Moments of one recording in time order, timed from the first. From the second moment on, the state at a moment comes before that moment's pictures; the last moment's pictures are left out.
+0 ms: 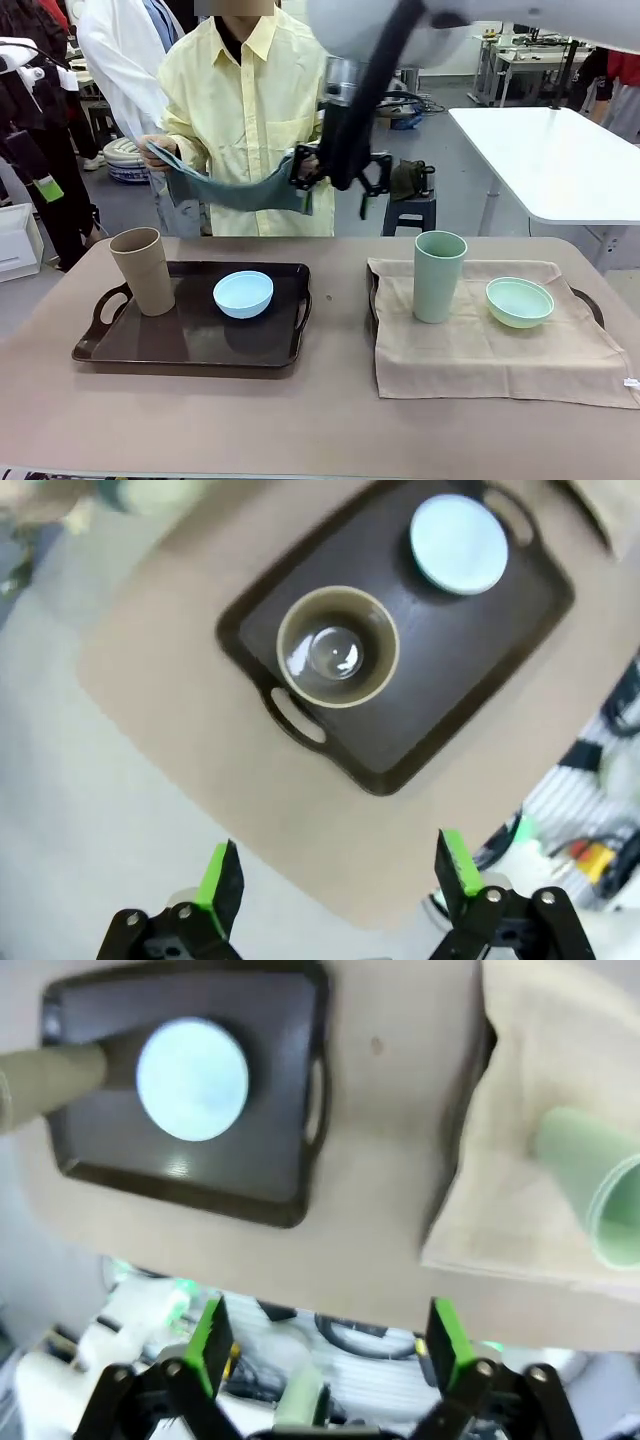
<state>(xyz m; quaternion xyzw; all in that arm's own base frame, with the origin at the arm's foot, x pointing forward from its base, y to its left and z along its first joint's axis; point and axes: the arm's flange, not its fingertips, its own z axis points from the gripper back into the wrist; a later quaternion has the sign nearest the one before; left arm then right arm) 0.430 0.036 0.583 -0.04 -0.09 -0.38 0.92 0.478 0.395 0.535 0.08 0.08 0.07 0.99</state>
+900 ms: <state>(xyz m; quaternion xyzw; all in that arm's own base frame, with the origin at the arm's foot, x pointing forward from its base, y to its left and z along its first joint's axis) 0.508 0.046 0.523 -0.28 -0.10 -0.66 0.69 0.552 0.432 0.459 0.06 0.19 0.07 0.98</state>
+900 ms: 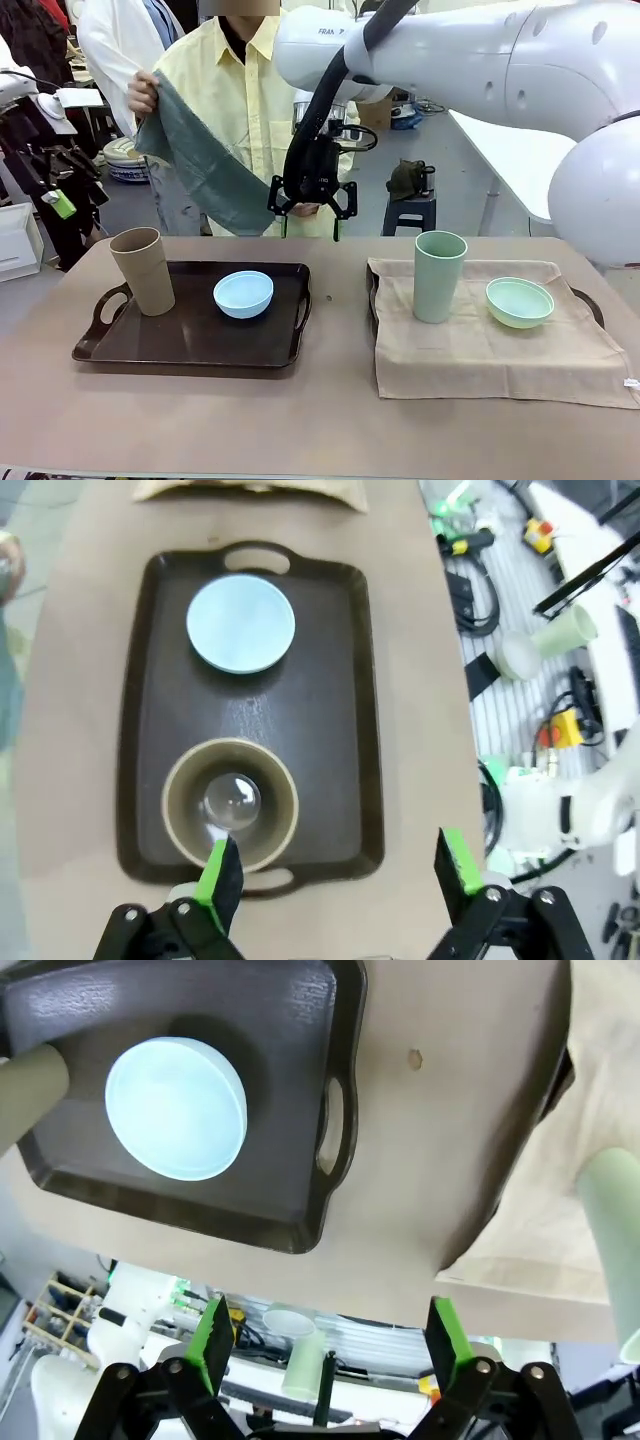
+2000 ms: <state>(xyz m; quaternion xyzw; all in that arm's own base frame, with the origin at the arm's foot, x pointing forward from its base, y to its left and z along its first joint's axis) 0.503 0.128 0.508 -0.22 -0.23 -0.72 0.62 0.553 0.435 0.456 0.06 0.18 0.07 0.98</state>
